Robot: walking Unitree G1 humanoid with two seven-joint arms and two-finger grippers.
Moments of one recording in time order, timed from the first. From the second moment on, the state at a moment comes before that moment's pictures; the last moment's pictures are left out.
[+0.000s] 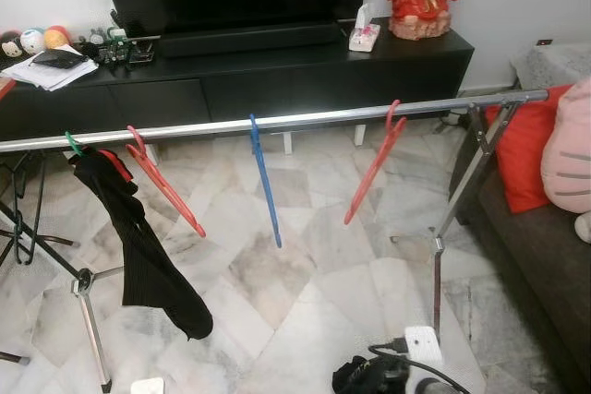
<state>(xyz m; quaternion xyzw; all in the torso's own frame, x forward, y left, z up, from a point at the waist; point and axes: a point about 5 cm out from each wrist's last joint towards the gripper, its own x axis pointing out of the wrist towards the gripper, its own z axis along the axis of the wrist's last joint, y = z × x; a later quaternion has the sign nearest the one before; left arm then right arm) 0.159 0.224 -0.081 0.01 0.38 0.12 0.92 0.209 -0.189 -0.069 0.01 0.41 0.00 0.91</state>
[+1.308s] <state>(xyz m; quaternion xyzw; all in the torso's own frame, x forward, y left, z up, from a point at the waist) 0.186 0.220 -0.051 0.01 0.25 0.15 0.96 0.228 -0.194 -0.055 -0.06 0.37 0.02 0.93</state>
